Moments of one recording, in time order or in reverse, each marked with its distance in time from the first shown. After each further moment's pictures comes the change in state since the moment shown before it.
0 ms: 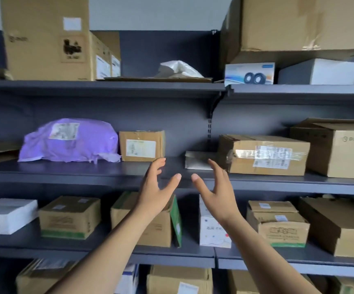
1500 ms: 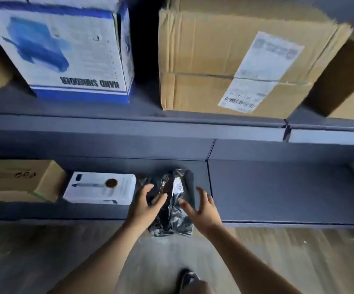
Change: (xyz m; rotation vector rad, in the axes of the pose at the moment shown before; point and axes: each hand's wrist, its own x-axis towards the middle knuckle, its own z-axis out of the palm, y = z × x) left_hand -0.456 -0.665 0.054 0.281 -0.397 -0.898; right_hand -0.498 0.511 0.331 -0.330 -0.624 0.954
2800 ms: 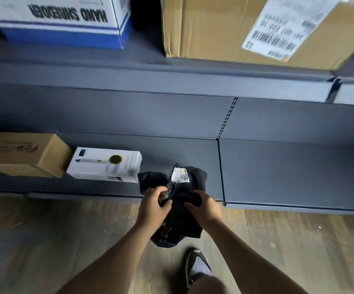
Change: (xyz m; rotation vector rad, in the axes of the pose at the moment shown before) left_hand -0.005 -0.086 0.061 0.202 0.054 0.132; right_hand 0.039 0.082 0.078 -0.074 -0.062 0.076
